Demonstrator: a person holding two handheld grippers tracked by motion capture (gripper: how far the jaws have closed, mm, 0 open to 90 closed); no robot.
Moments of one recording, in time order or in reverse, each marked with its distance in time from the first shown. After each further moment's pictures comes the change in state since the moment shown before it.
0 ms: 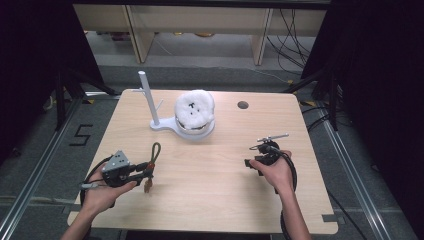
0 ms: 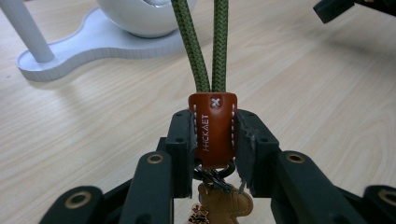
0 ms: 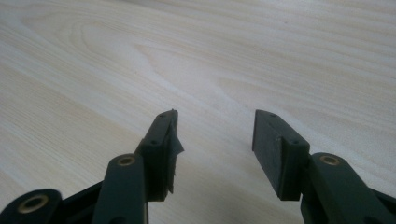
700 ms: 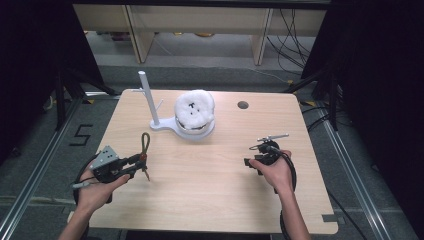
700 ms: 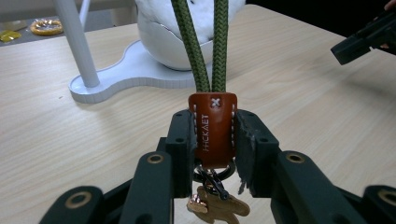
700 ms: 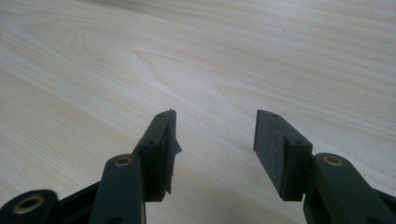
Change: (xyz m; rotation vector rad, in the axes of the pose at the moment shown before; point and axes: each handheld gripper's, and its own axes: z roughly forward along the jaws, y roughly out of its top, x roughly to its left) left arm 0.012 0.005 -0.013 -0.118 0.076 -0.054; right arm 0.001 0.001 0.000 -0.014 -0.003 0.001
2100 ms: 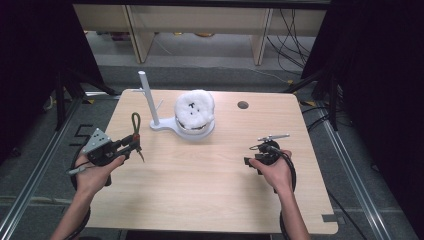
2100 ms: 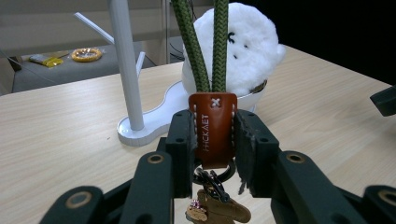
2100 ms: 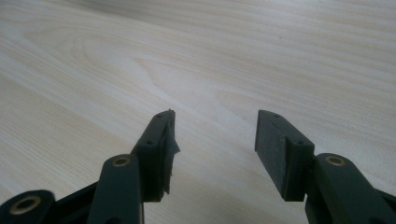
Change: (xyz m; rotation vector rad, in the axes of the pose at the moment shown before) left arm 0.025 0.033 0.005 -0.109 0.094 -0.007; right arm 0.001 0.000 -0.003 -0.005 0.006 0.012
